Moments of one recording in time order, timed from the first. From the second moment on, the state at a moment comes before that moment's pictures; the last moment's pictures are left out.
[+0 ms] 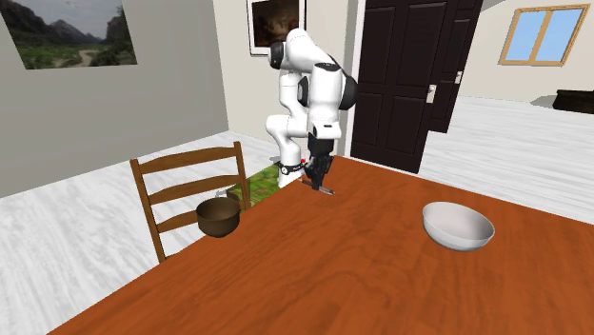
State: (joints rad) arm 0.36 -0.07 0.43 -2.07 -0.03 2.06 -0.71
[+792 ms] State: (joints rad) arm 0.31 -0.09 0.38 -1.98 -0.02 1.95 -0.82
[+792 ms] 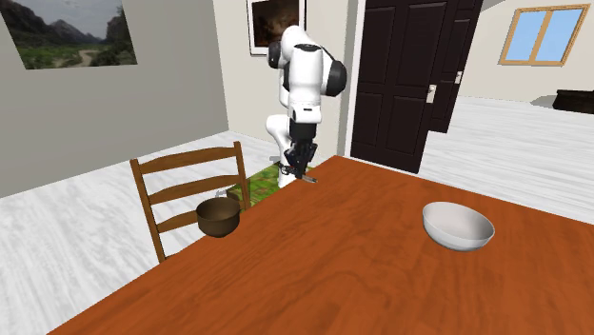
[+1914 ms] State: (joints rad) arm 0.14 0.10 0.19 -1.74 -0.05 1.91 -1.16
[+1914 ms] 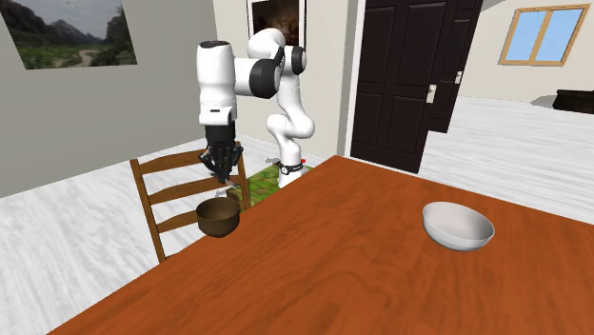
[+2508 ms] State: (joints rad) arm 0.12 0.15 0.17 -1.75 -0.06 1.97 -1.21
